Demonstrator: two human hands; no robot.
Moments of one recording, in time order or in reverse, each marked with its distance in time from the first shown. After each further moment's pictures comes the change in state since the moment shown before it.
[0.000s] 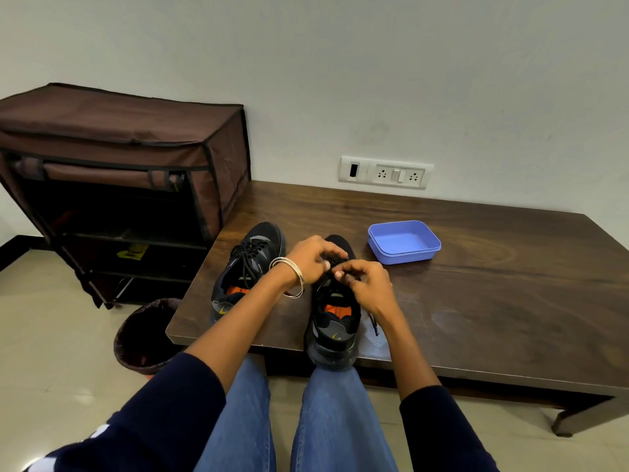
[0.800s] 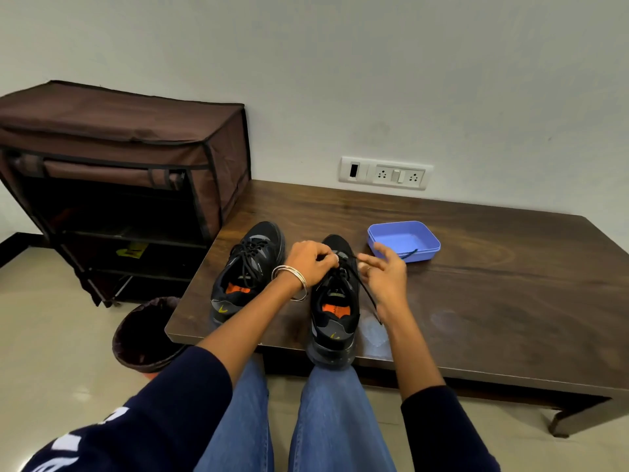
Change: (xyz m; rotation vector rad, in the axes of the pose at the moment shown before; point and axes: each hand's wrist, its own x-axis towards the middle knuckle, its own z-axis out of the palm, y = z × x) left_hand 0.002 -0.006 0.014 0.089 0.218 -0.048; right_hand -0.002 -0.024 -0.015 0.554 0.293 0.332
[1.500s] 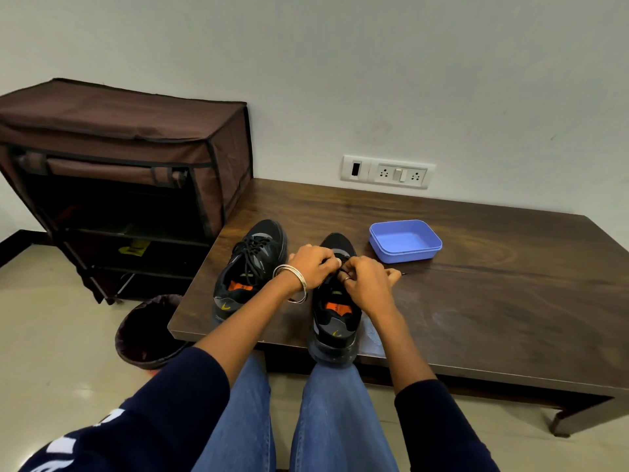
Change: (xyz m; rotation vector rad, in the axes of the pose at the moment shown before) left_hand -0.002 -0.005 0.002 0.143 -0.152 -0.001; right_hand -0.007 0.008 0.014 -1.152 -0.097 -0.403
